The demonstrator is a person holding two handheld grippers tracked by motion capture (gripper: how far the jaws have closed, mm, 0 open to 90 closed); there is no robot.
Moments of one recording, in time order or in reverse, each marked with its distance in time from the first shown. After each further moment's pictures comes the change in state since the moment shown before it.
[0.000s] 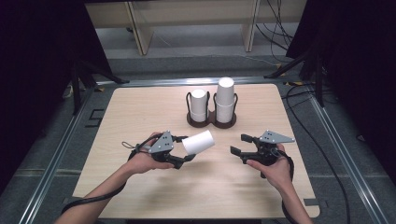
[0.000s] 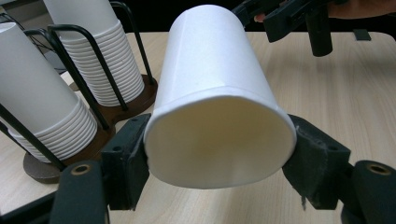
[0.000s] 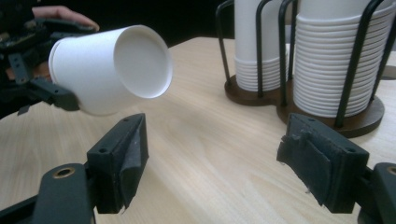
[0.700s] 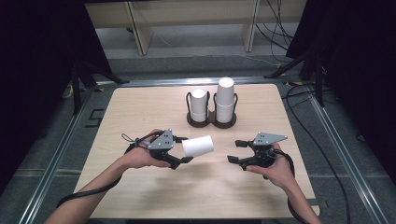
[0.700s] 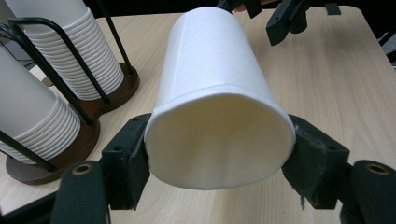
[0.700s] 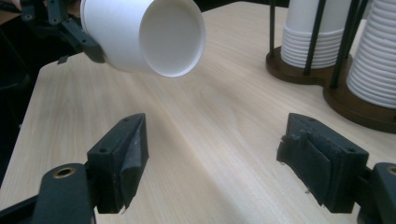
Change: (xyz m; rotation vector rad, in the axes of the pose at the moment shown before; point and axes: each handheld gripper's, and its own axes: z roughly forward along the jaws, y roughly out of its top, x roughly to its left) left arm 0.006 0.011 -0.006 0.086 -0.114 0.037; right arm 0.002 0.001 0.005 0.144 0.141 -0.107
